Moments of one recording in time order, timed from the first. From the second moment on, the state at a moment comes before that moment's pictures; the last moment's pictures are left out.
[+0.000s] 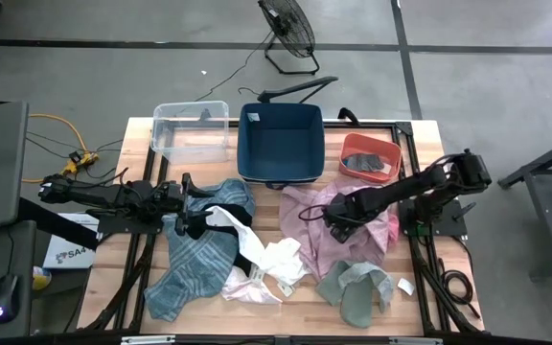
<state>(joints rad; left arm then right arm) -0.16 0.07 0.03 0.01 -0.20 -0.14 0.13 1.64 0.78 -0.74 0.06 0.92</state>
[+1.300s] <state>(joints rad) -0.16 0.07 0.03 0.01 -0.19 -0.14 0.11 1.17 1.46 -0.84 0.49 0.43</state>
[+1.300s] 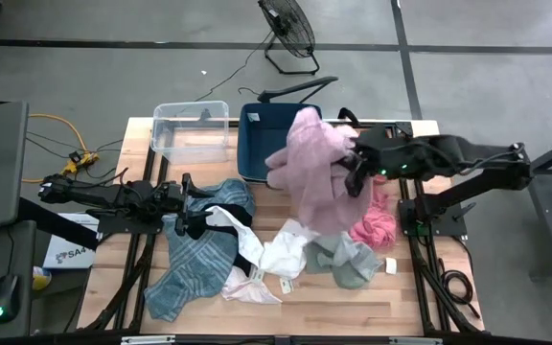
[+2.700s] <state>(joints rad) -0.16 0.07 0.03 0.01 -0.19 -0.14 -0.15 1.40 1.48 -0.08 0.62 -0.35</state>
